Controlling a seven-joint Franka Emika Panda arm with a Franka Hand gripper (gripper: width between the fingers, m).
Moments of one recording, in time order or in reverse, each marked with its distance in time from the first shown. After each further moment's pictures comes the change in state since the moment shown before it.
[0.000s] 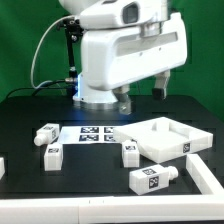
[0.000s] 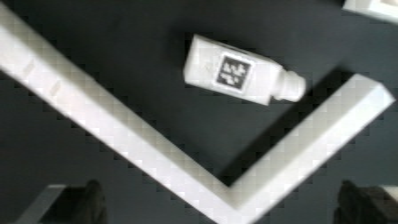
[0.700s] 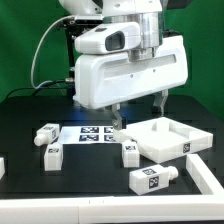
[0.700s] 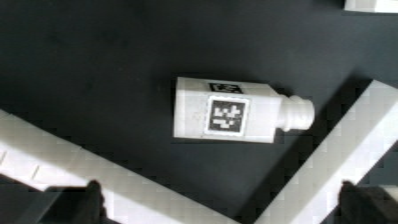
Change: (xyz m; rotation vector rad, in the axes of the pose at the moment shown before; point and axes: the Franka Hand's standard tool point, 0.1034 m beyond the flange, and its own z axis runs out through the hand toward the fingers) arm -0.016 -0.011 0.030 -0.006 0.007 0.145
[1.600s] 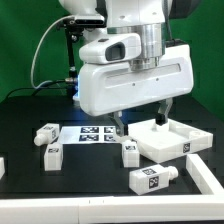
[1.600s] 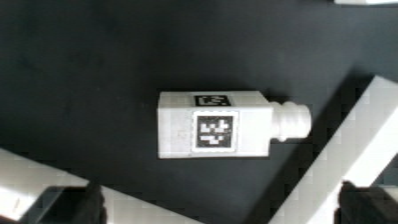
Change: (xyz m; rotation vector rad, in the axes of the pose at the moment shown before) arm -0.003 -0.009 0.015 -0.005 0.007 0.048
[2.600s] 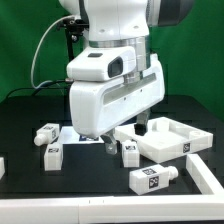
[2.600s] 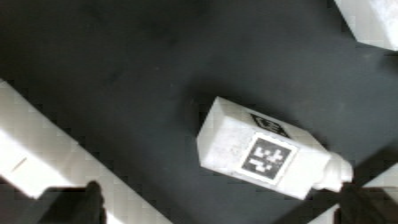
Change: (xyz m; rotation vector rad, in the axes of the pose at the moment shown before) arm 0.000 0.031 0.026 0.038 -0.033 -0.179
